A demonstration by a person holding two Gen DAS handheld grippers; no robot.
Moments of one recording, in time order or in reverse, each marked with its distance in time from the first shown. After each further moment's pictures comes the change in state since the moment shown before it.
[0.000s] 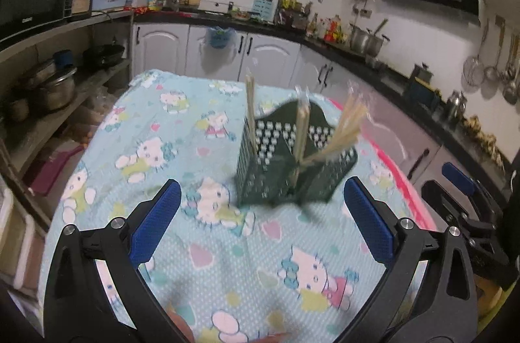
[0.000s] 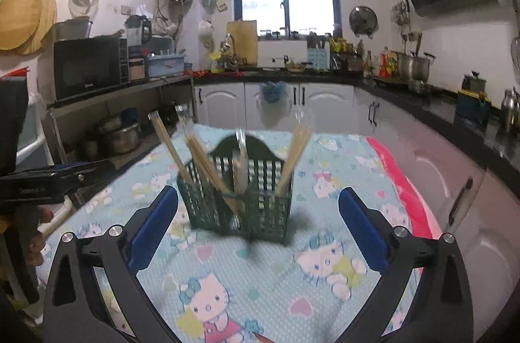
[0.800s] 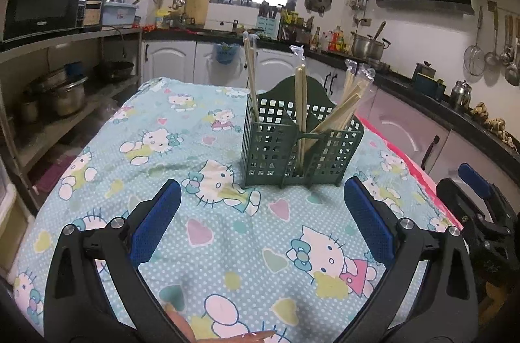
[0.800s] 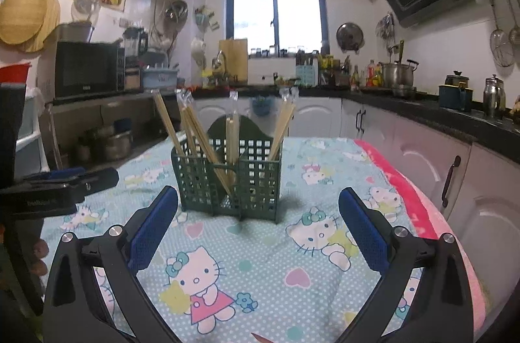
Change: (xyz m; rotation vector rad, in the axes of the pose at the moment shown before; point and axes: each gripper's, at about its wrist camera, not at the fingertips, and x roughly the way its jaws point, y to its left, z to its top) left arm 0.000 -0.011 -0.062 0.030 -0.132 0.062; right arm -0.023 -0.001 -0.074 0.004 -0.141 -0.049
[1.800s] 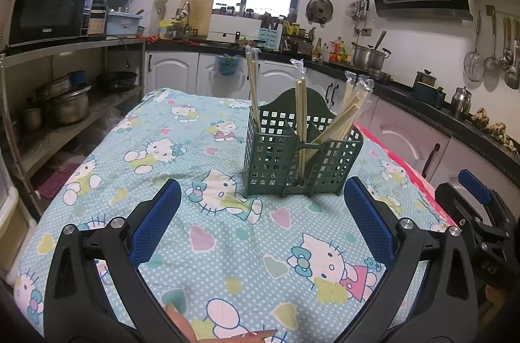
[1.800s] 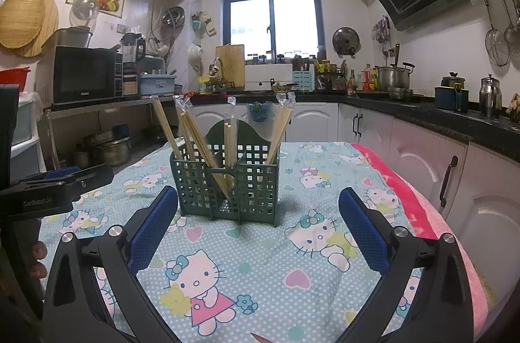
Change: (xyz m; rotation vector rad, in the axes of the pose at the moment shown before) left arm -0.007 -0.001 0.001 0.003 -0.043 0.007; right arm -0.001 -0.003 0.000 0.013 -0.011 -0.007
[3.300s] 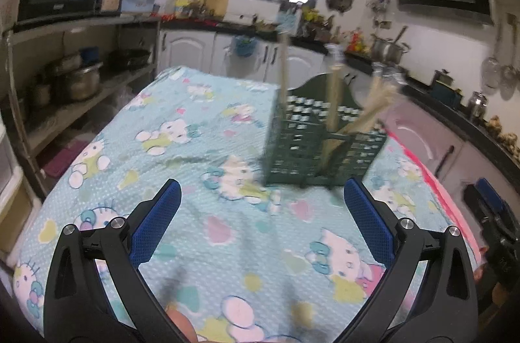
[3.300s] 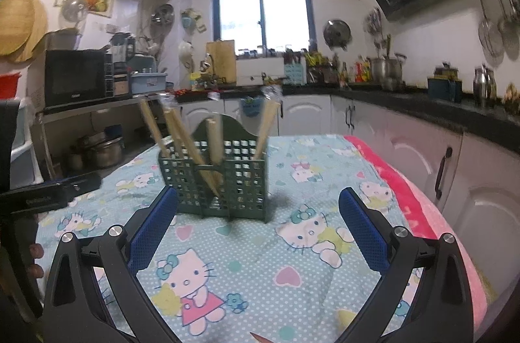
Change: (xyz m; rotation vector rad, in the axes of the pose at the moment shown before) left arm 0.025 0.030 0.004 -0.077 0.108 0.084; right arm 0.014 -0.028 0.003 0.062 0.052 -0.031
